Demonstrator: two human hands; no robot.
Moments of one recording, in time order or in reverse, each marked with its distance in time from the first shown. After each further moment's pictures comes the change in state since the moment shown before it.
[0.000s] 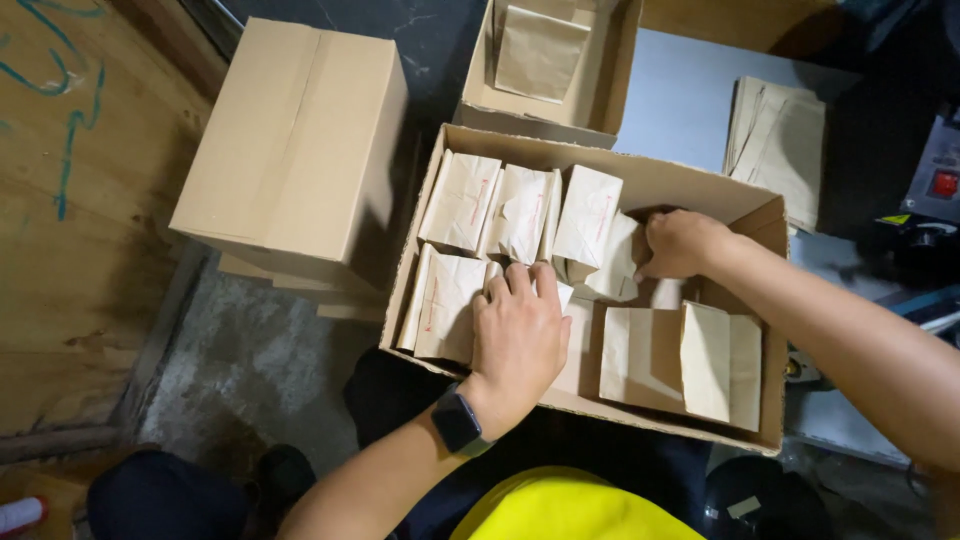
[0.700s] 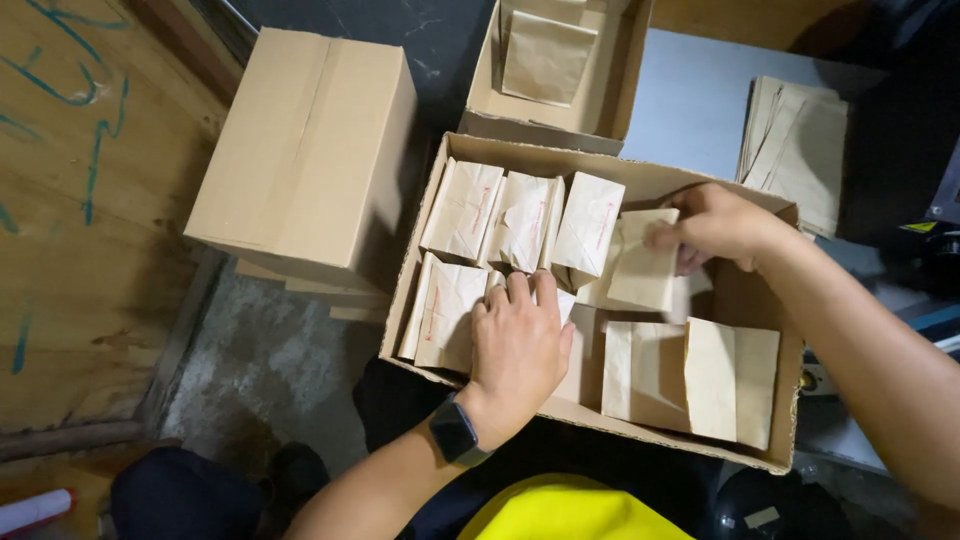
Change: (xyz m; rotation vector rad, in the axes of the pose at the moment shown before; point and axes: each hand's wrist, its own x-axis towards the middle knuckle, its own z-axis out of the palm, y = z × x) left_hand 0.002 0.000 -0.002 -0.020 -0.013 -0.003; right_hand -0.066 -0.002 -0.049 1.257 0.131 0.026
